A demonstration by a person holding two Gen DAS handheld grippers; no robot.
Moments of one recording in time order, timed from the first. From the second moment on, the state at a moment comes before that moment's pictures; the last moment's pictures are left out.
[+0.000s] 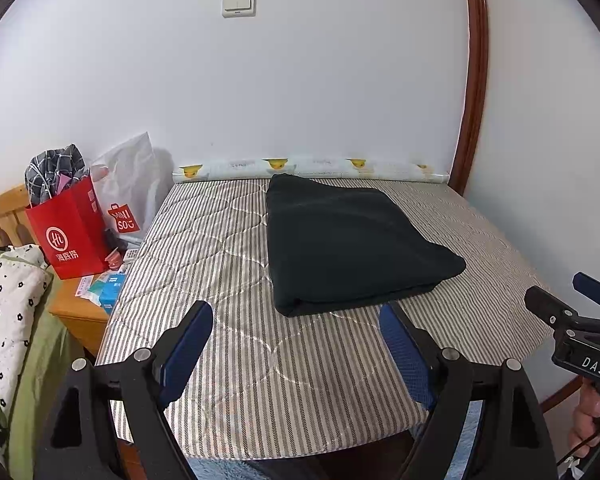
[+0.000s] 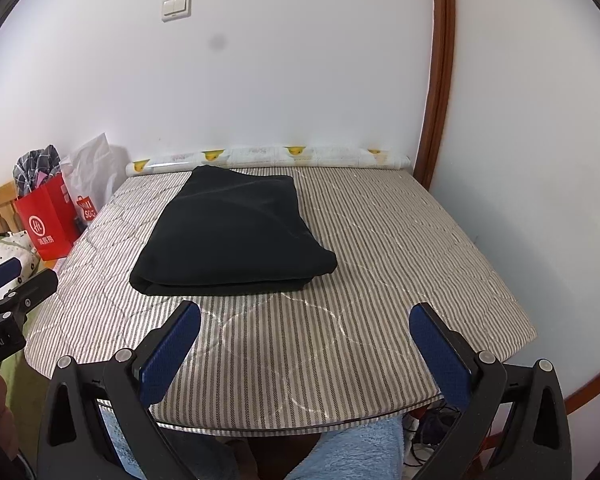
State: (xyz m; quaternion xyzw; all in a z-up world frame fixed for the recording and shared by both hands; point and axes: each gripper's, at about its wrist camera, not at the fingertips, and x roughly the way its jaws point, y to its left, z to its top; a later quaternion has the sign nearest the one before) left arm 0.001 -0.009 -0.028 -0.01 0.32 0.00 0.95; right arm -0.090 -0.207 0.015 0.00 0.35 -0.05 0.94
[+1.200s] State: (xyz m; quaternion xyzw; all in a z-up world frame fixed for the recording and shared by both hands) left arm 0.001 -0.010 -0.024 -0.01 0.32 0.00 0.95; right arm -0.092 -0.218 0.020 -0.01 0.34 -0.04 0.94
